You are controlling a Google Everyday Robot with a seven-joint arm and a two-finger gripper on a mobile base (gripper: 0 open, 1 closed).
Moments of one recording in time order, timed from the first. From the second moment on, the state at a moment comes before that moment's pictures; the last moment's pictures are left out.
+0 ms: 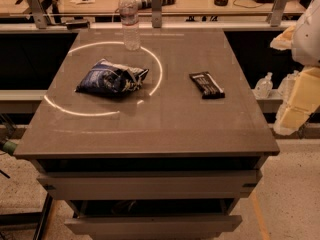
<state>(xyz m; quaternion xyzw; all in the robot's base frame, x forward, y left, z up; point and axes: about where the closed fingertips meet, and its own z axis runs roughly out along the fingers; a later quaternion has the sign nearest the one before) 0.438 -0.217 0.976 -0.60 0.78 -0.03 0.16</state>
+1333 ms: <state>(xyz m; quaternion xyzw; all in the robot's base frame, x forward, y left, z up) 0.477 -0.152 1.015 -0.56 0.76 0.08 0.33</state>
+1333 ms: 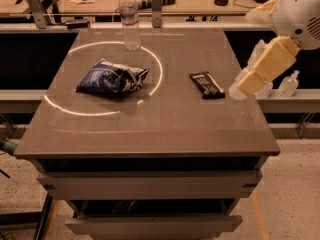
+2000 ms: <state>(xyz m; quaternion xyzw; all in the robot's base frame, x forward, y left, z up) 0.555 -0.074 0.972 -0.54 0.75 0.16 0.35</state>
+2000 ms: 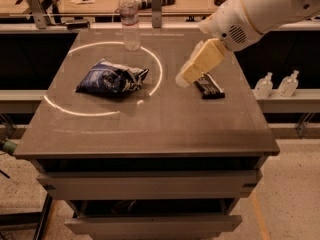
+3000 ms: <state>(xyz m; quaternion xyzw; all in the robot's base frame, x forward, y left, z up) 0.581 -0.063 0.925 -0.45 0.80 0.14 0.37</state>
